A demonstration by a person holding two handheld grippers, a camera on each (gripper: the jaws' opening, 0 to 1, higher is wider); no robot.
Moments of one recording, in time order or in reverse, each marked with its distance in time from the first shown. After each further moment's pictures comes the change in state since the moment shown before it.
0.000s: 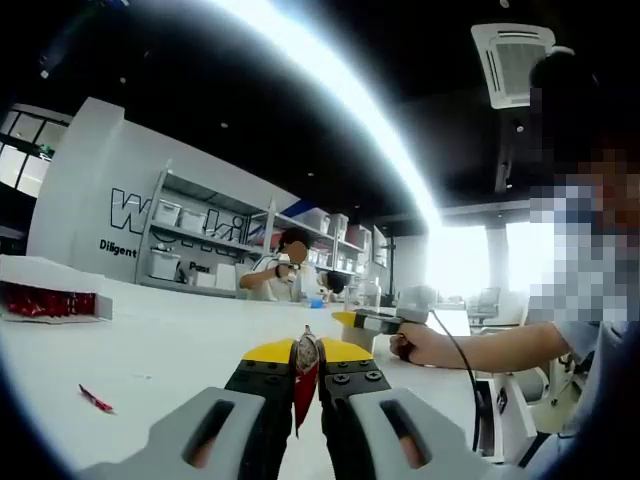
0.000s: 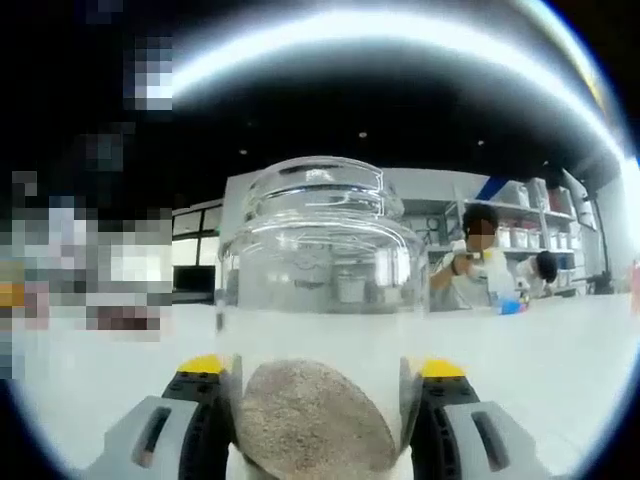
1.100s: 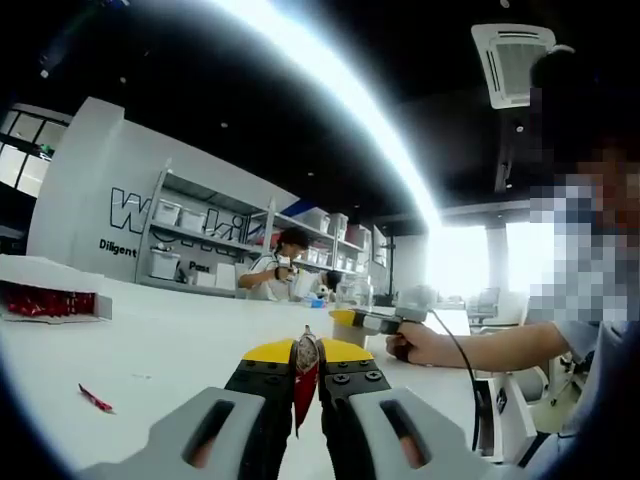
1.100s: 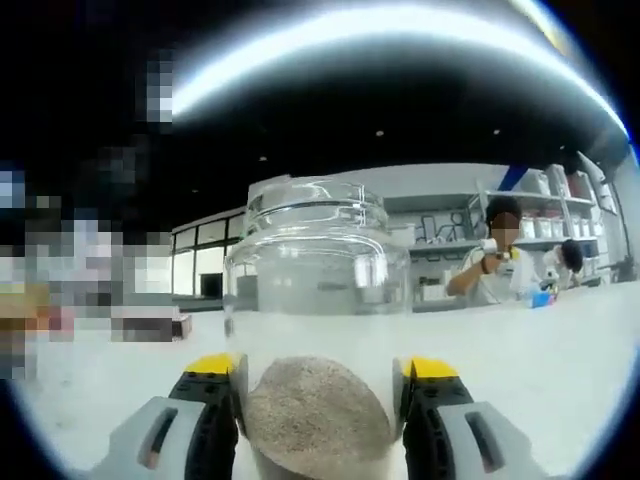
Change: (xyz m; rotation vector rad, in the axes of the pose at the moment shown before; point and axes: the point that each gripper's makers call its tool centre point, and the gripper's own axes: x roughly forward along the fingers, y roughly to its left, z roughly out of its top) left arm 0.000 -0.001 -0.001 0.000 0.003 -0.001; right arm 0.006 0.024 0.001 0.052 -0.012 0.141
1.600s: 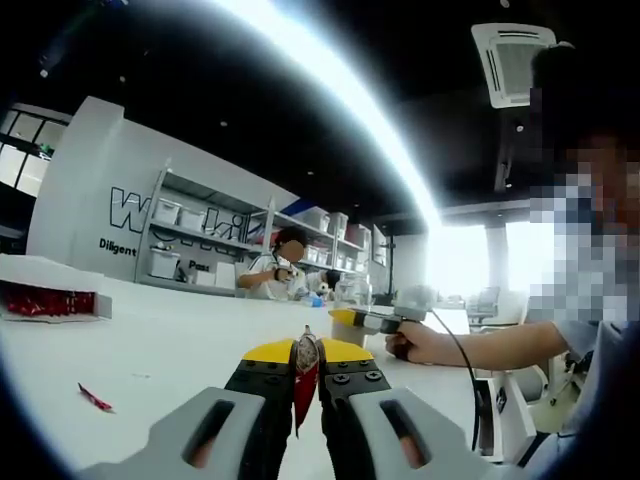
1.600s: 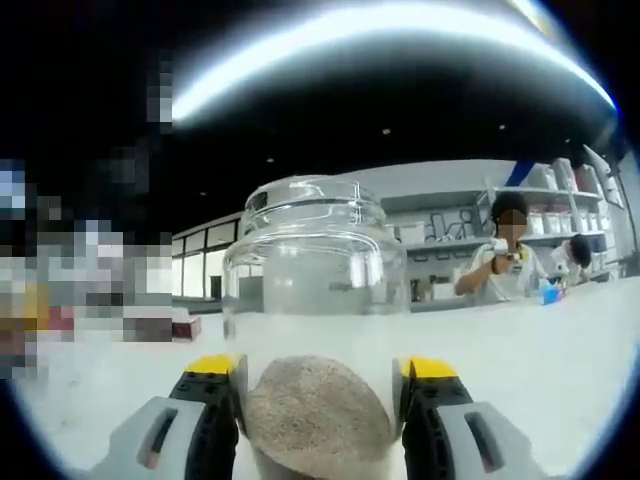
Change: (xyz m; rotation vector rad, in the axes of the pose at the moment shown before) left arm 0.000 0.001 0.000 -0.001 0.004 -0.002; right arm 0.000 0.002 0.000 0.015 -0.004 0.034
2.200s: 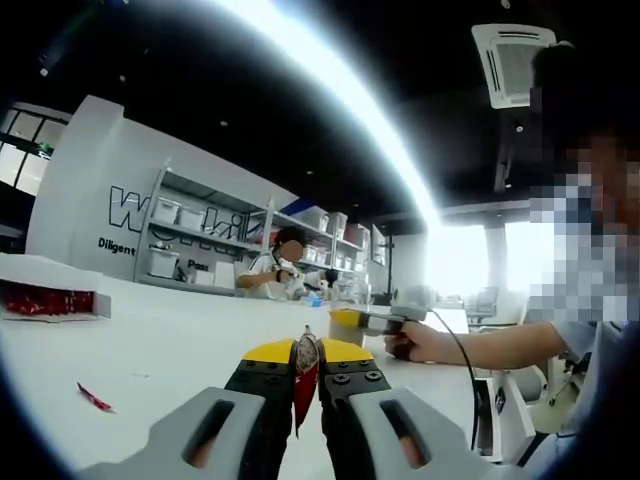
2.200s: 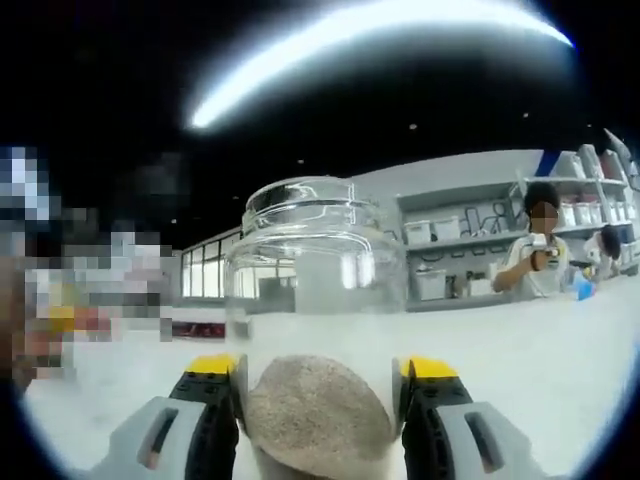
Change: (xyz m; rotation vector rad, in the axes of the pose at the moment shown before) left arm 0.000 0.001 0.000 -0.003 0.002 -0.005; right arm -0.002 0.037 0.000 0.035 0.003 0.212
